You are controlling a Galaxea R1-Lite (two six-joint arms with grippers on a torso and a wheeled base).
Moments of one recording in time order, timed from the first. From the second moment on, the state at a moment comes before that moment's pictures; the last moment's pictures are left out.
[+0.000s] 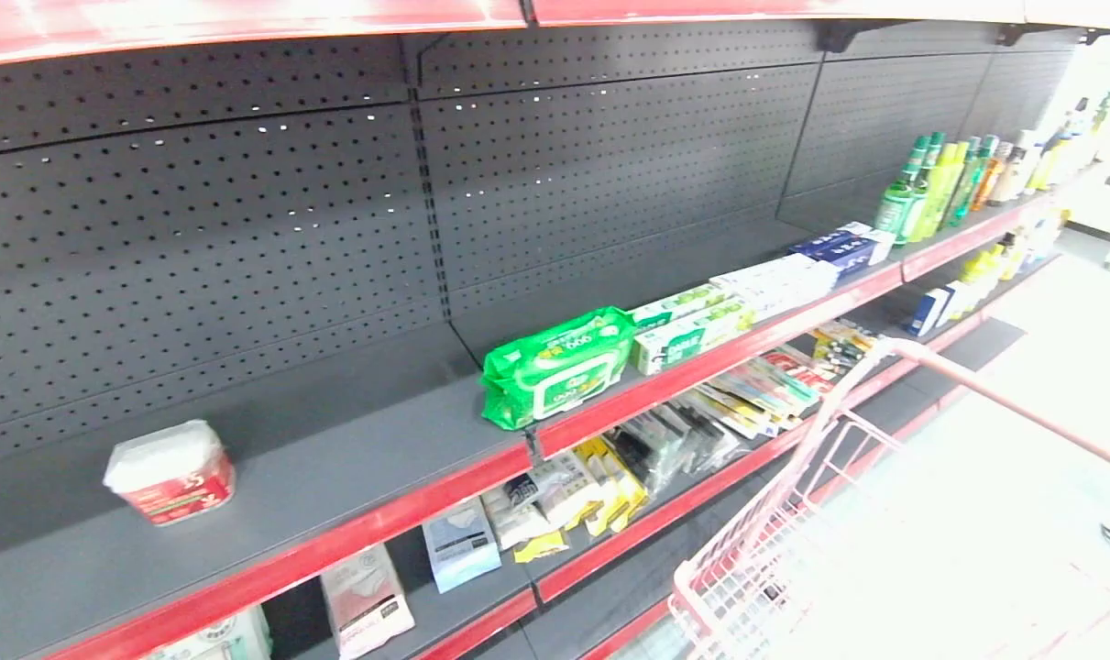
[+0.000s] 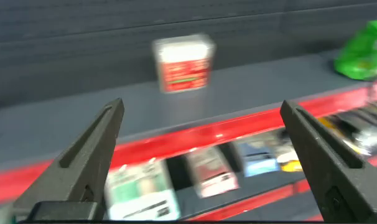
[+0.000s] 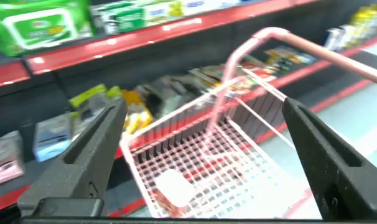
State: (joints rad) left arm 0.18 0.00 0.00 0.00 0.03 -0.02; right arm 0.00 0.00 0.00 0.00 0.00 0.00
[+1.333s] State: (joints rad) left arm 0.18 0.00 0.00 0.00 0.03 -0.02; right arm 0.02 0.77 -0.47 -0.01 0.05 0.03
